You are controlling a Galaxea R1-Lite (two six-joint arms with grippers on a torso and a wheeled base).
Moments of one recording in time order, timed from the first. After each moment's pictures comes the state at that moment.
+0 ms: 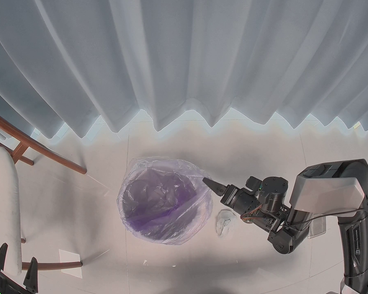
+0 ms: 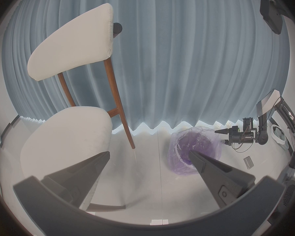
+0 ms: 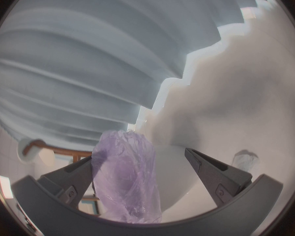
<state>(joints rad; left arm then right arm) 0.00 0.01 -0.02 0.00 0.02 -0.01 0.55 2.42 -0.74 -1.55 0.14 0.79</state>
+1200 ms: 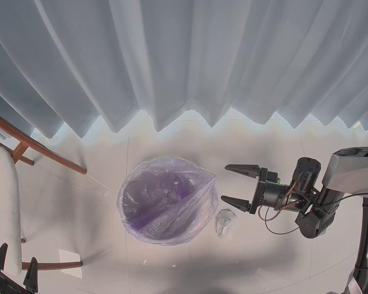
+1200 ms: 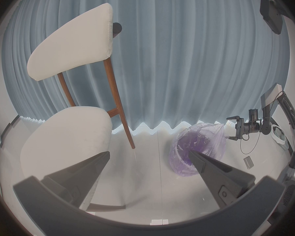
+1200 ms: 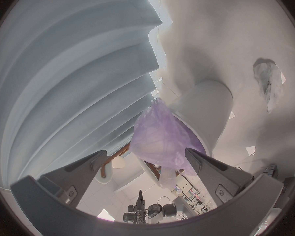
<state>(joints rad) 0.00 0.02 -0.02 0.00 0.02 -0.01 0.36 2.27 -0.65 -1.55 0.81 1.54</state>
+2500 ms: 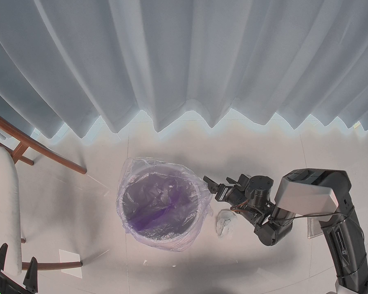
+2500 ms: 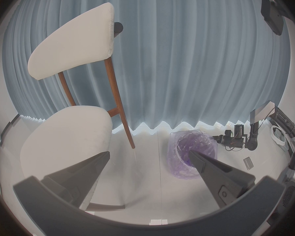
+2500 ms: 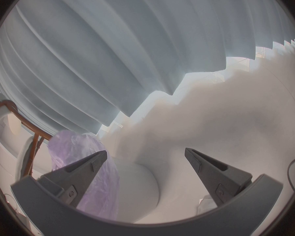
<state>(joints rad) 0.00 0.02 -0.02 0.00 0.02 -0.02 0.50 2.60 -1.02 -1.46 -0.01 0.47</state>
